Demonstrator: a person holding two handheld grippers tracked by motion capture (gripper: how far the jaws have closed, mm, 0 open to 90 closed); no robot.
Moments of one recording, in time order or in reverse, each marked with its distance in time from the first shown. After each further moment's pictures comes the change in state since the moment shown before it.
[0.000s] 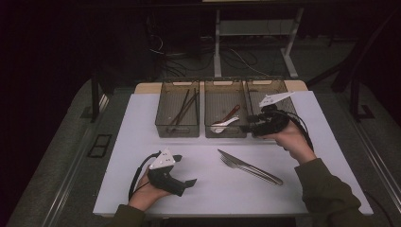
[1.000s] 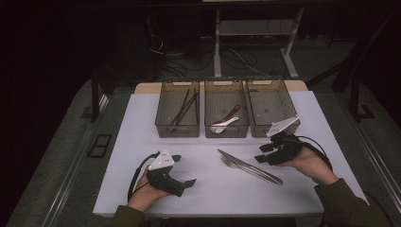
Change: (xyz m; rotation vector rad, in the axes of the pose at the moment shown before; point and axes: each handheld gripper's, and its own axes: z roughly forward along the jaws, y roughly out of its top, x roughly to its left) left arm -0.001 0.000 -0.004 -0.007 0.009 0.001; right arm 0.031 -0.056 -0.019 0.271 -0.003 -0.050
